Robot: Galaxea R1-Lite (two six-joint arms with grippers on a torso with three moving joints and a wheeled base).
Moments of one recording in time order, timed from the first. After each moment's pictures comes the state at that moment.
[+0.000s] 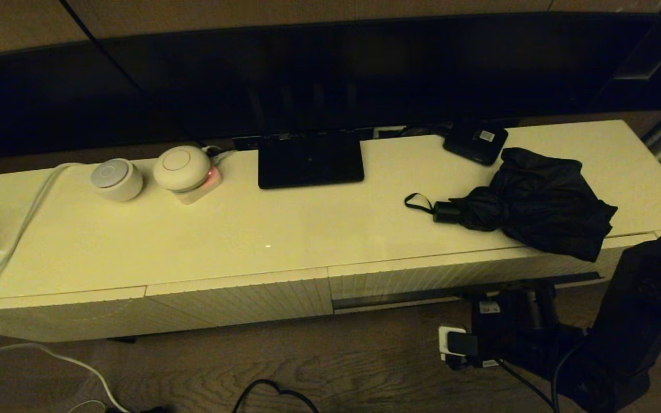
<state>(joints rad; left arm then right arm) 0.00 0.00 0.00 0.00 0.00 0.02 0.31 2.18 -0.53 -1.06 -0.01 -1.33</state>
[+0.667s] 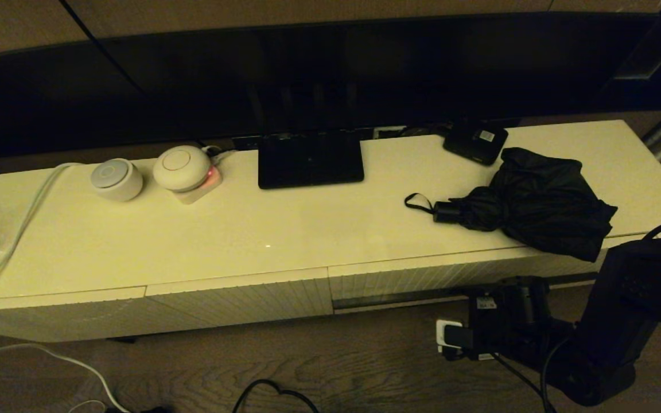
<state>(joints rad) 0.00 0.00 0.00 0.00 0.00 0.02 0.29 2.23 -0.59 -1.06 -0.02 -1.33</state>
